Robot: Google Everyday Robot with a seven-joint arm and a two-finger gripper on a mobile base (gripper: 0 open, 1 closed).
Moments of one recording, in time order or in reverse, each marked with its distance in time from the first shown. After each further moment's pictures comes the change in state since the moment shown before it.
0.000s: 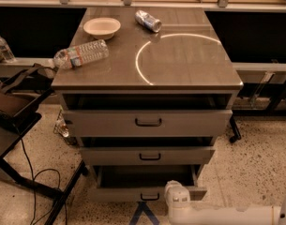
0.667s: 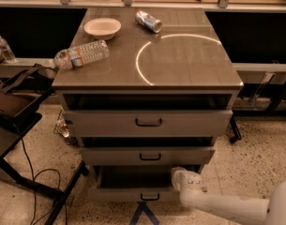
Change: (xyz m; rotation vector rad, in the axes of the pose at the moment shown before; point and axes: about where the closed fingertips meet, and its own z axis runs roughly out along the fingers) arm 0.020 -0.053 0.069 0.050 -0.137 0.048
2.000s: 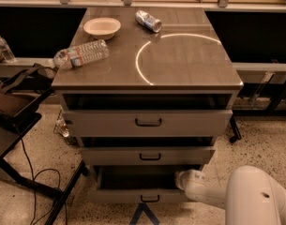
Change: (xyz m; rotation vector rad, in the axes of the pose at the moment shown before) arm 0.051 0.056 0.099 -0.151 -0.035 0.148
